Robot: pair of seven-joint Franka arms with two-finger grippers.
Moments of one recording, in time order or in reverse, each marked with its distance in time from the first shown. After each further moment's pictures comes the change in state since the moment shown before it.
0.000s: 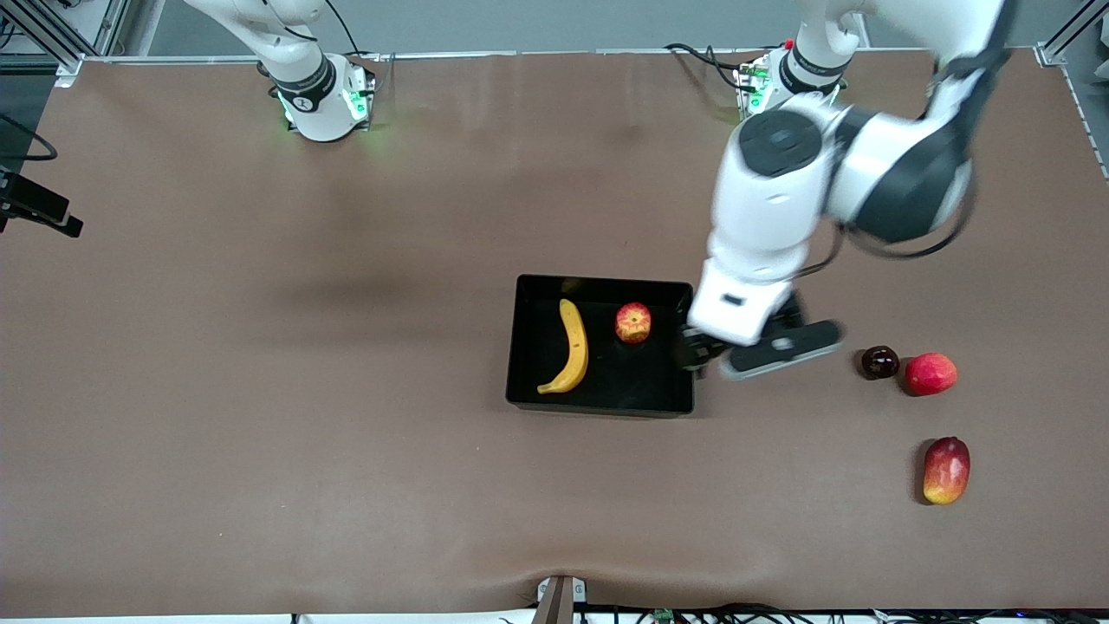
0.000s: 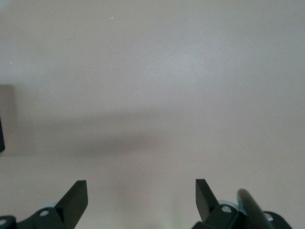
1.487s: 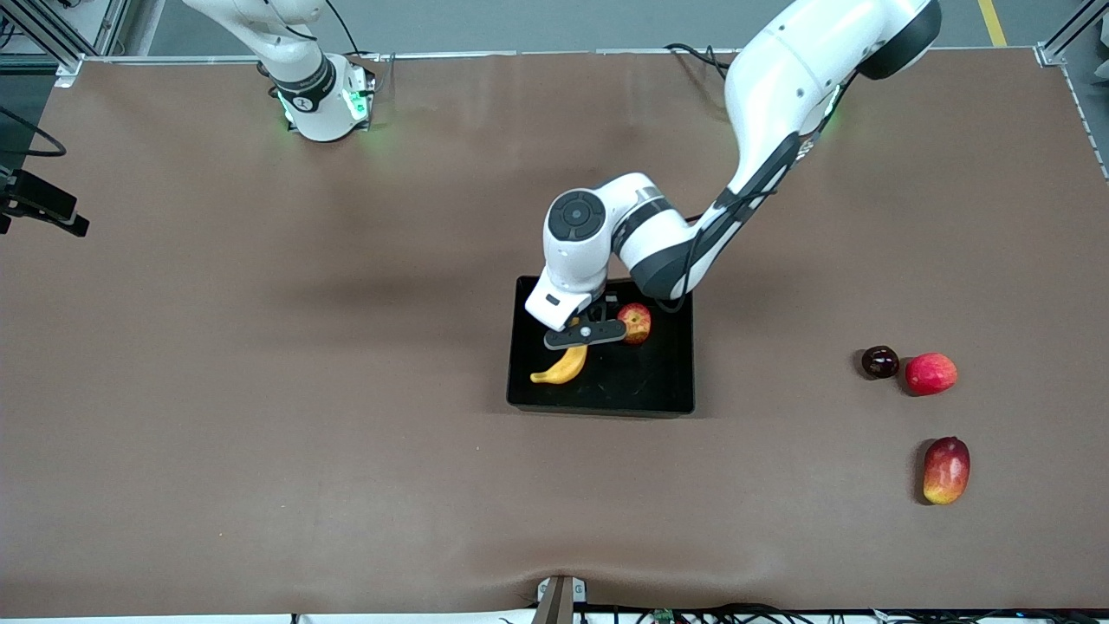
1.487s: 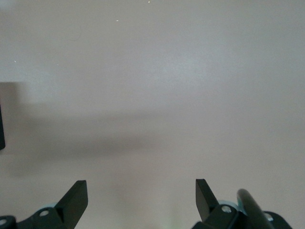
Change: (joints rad) left arm -0.284 0.414 -0.025 -0.064 0.027 0.300 -0.265; right arm 0.028 -0.001 0.001 0.011 -0.011 0.000 0.000
